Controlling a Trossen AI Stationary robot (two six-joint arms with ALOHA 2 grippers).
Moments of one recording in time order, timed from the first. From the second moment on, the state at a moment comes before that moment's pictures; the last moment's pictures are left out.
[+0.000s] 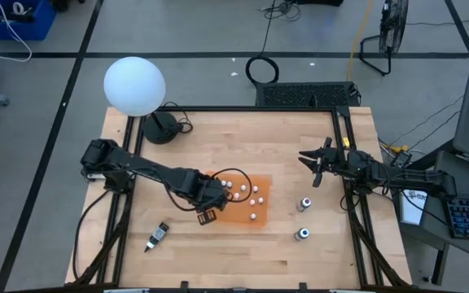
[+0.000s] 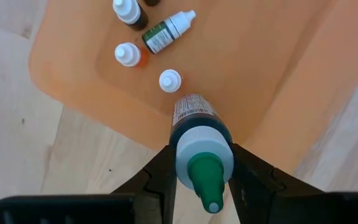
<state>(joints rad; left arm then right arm) -0.25 1.77 1.39 -1.10 -0.10 -0.63 -0.17 0.17 0.02 0.08 0.18 0.05</state>
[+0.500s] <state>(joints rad) -0.25 1.77 1.39 -1.06 -0.09 -0.63 -0.17 0.17 0.02 0.08 0.18 0.05</state>
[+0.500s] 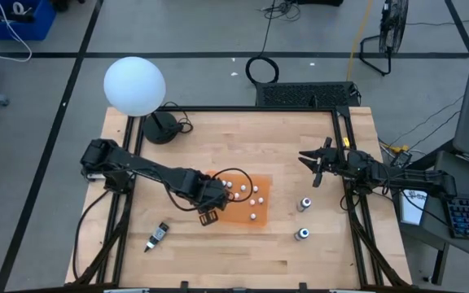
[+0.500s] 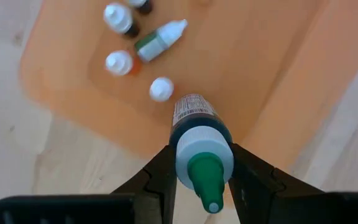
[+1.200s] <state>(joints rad) -0.25 1.77 1.31 -0.98 0.00 -0.63 -0.17 0.17 0.02 0.08 0.18 0.05</state>
